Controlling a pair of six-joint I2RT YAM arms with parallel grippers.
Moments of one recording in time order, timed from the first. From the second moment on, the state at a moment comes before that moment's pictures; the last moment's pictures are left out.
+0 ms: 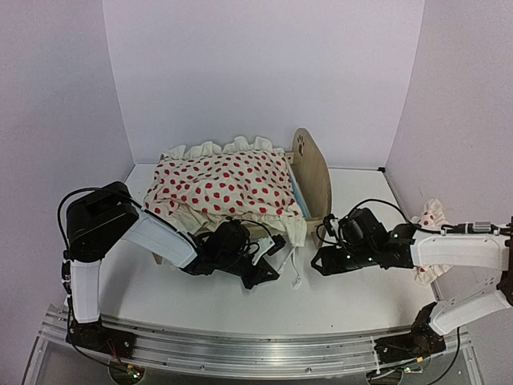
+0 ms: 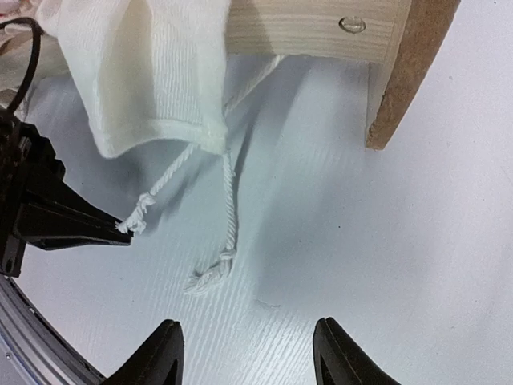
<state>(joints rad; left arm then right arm) -1.02 2.02 1.01 0.38 0.39 -0.07 0.80 1.30 0.70 -0.33 0.03 0.54</state>
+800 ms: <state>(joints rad) -1.02 2.02 1.01 0.38 0.38 -0.05 0.99 1.66 0.77 -0.22 0.22 0.80</state>
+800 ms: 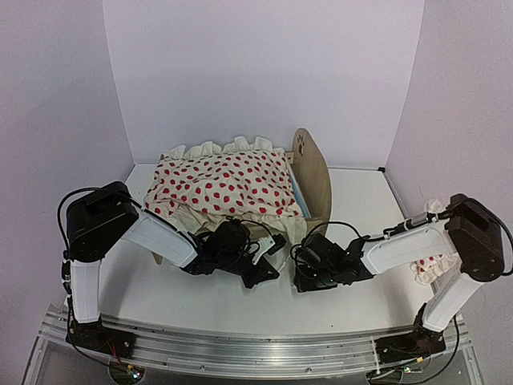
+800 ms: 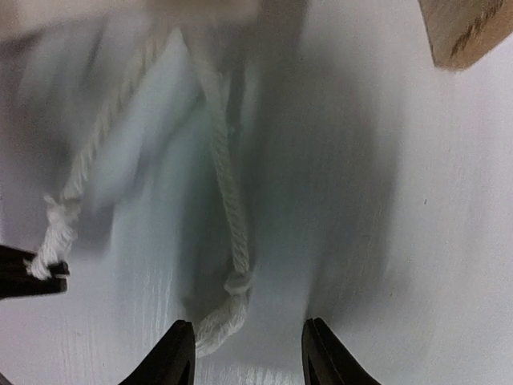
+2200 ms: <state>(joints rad) -1.08 2.17 1.17 0.39 0.40 -0.05 0.72 1.35 0.68 -0.26 -0.21 0.66</state>
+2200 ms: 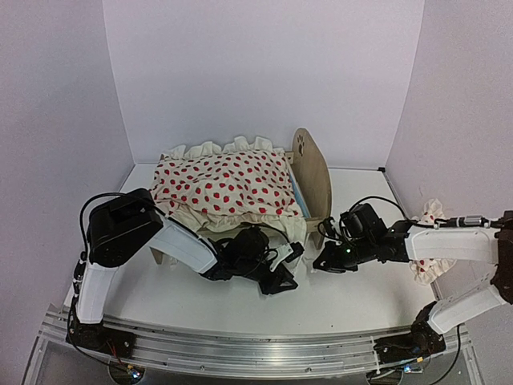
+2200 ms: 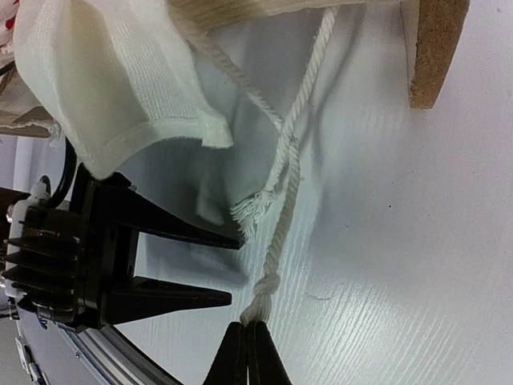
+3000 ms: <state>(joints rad) -1.05 2.19 1.24 0.52 0.07 -0.48 0.70 1.33 0.69 -0.26 -0.21 0.66</state>
